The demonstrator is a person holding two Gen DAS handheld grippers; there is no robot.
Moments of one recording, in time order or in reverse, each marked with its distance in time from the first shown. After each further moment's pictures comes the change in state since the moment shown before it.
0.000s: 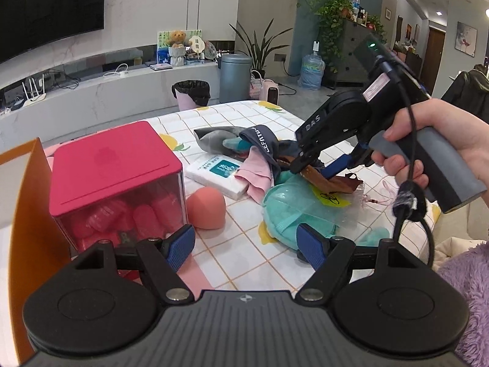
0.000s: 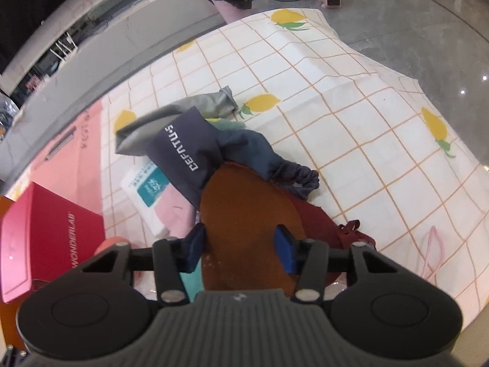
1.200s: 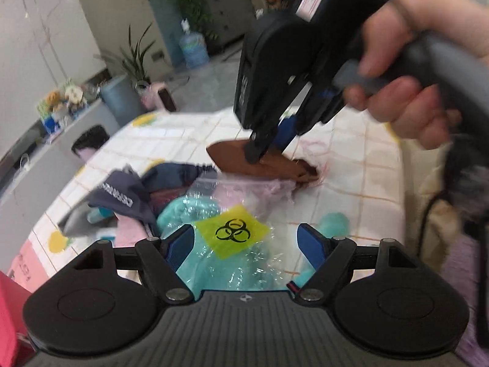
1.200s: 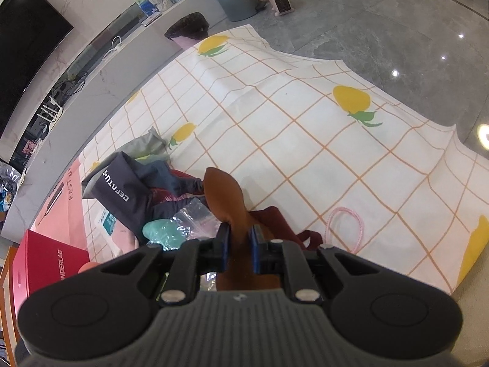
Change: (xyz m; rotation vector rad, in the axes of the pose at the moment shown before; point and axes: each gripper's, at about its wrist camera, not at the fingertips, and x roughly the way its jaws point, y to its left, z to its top) left arm 0.107 -0.119 0.017 0.582 0.079 -0.167; right arm -0.031 -0.098 -0.018 0.209 -0.096 0.038
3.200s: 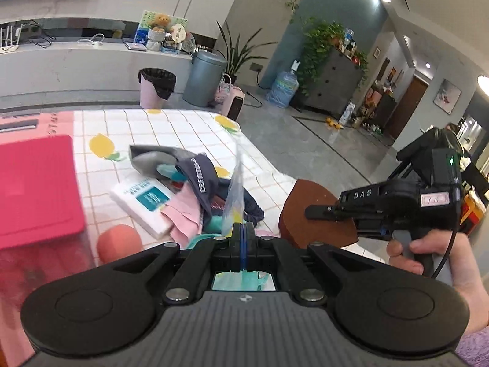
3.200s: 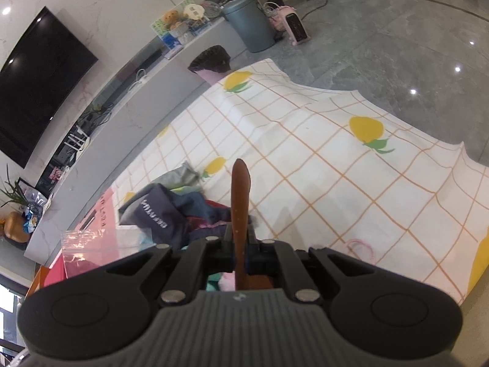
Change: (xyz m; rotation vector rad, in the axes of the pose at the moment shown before) left arm -0.103 0.097 -0.030 -0.778 -0.173 -0.060; right arm -0.031 0.002 0.001 0.026 -0.133 0.119
